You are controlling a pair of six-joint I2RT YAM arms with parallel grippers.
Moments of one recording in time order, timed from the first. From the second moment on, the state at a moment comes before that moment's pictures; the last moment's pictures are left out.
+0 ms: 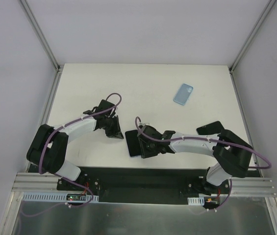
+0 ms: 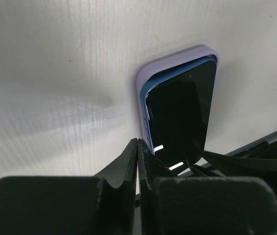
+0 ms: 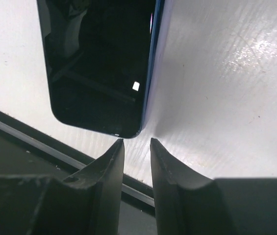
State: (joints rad) left arm -0.43 1.49 0.81 -0.45 0.36 -0.68; right arm 1.10 1.59 0.86 -0.38 0.05 0.76
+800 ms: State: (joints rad) left arm -0.50 1.63 0.88 -0.39 0.35 -0.68; right arm 0.86 1.62 0.90 -0.34 0.04 0.66
